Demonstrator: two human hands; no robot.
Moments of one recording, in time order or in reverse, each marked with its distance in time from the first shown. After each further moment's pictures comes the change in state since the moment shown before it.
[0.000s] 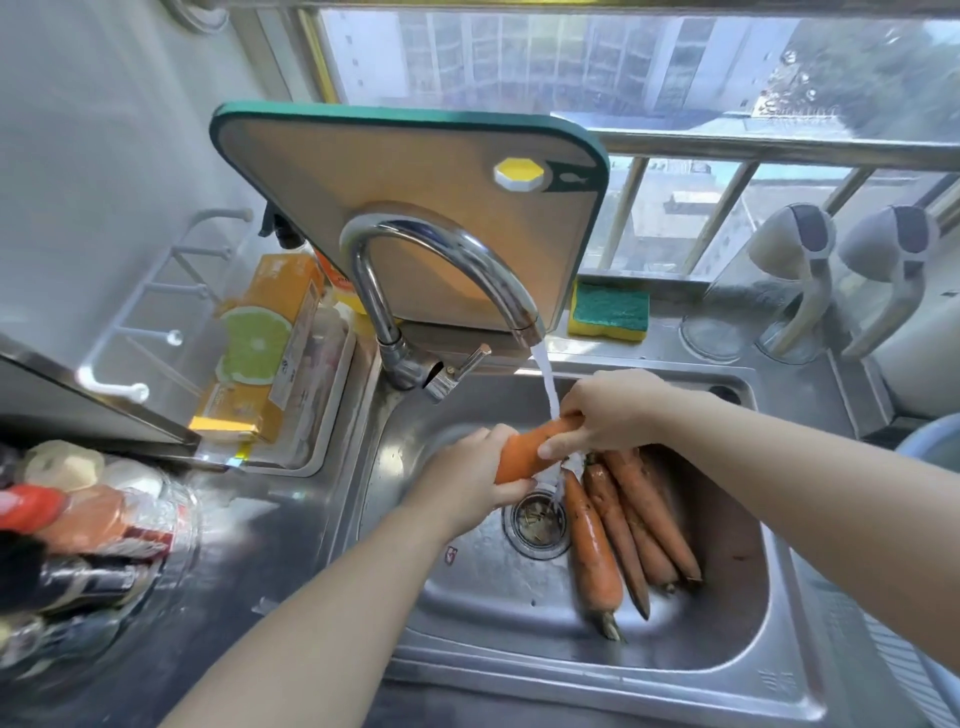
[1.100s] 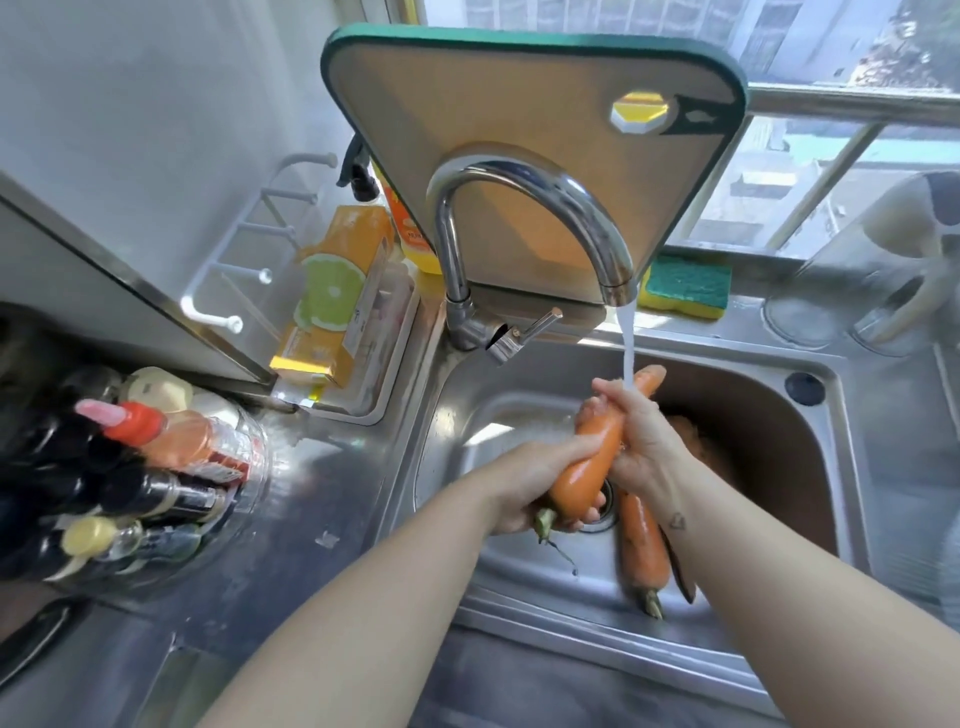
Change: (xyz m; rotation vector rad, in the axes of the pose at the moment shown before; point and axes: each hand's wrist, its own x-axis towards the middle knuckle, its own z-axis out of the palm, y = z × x) left_hand -0.025 0.009 0.009 -1.215 -0.425 -0.431; right_hand 0.019 -0.063 0.070 2.538 0.171 0.385
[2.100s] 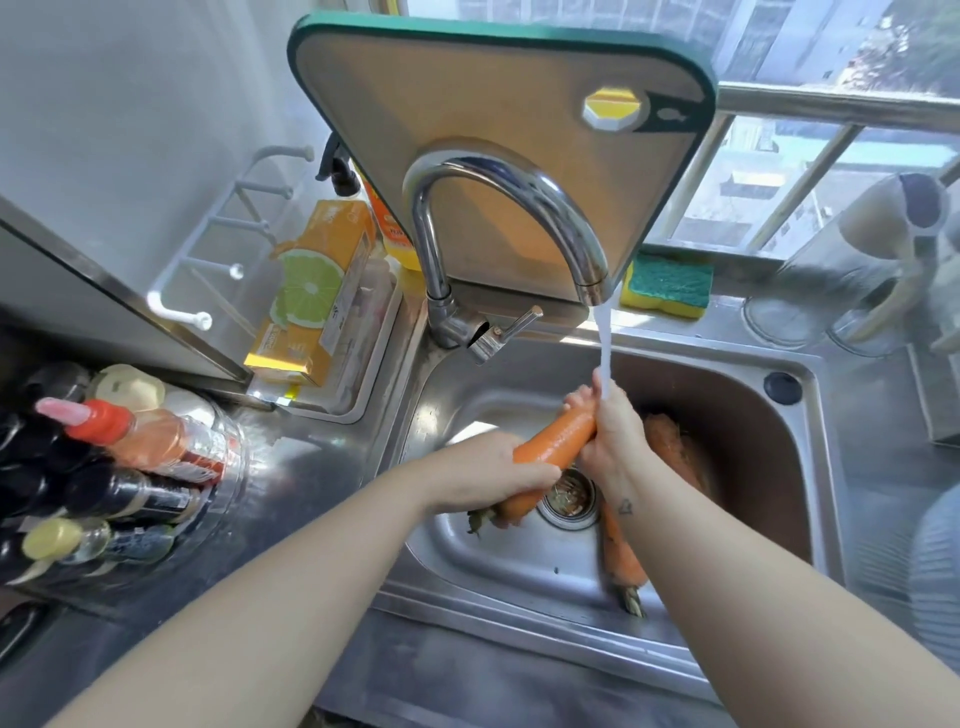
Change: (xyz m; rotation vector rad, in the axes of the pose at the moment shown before) left_hand -0.022 0.013 -0.021 0.659 0.053 0.151; right_hand 0.029 0.006 0.002 0.048 0.232 -0.226
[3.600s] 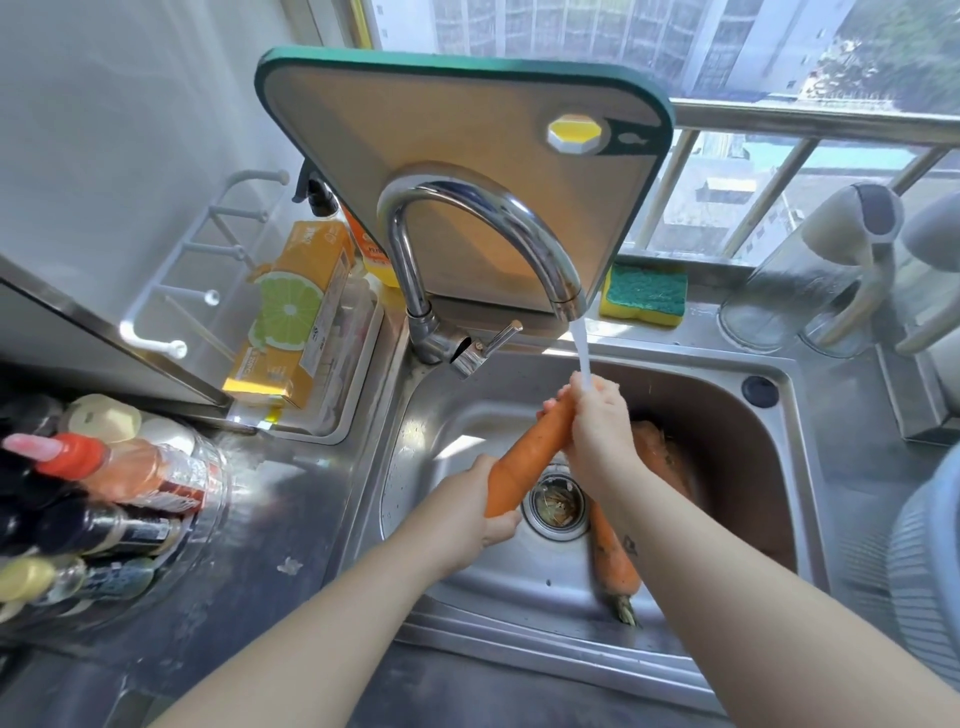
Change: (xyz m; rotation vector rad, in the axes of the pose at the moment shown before) left_hand 0.006 -0.036 0.021 0.322 0.277 -0.044; right_hand -0.021 -0.005 0.011 -0.335 -0.058 -0.272
